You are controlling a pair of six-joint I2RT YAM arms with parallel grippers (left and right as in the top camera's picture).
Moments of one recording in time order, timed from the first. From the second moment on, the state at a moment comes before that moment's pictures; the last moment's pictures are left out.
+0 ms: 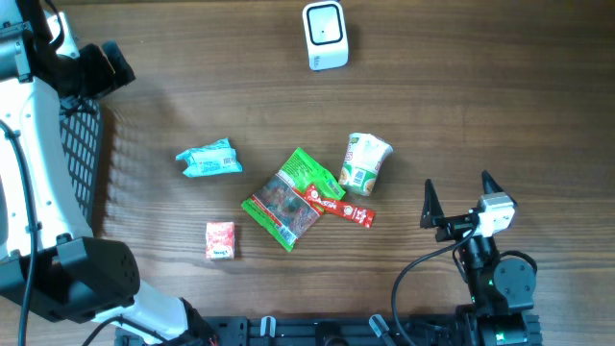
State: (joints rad) left arm 0.31 1.78 1.91 -1.25 0.10 -0.18; right arm 0.10 0.01 0.01 0.00 -0.05 0.03
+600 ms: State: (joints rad) left arm 0.31 1.78 1.91 -1.25 0.10 -0.18; right arm 0.10 1.04 1.55 -1.04 -0.29 0.20
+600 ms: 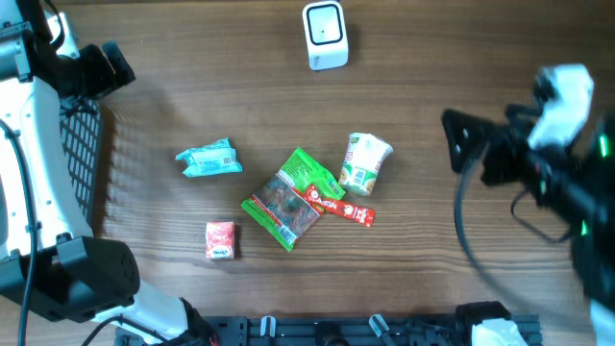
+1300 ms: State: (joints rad) left arm 0.31 1.78 1.91 -1.25 0.10 -0.18; right arm -0.06 1.60 0.93 -0.44 -0.85 0.13
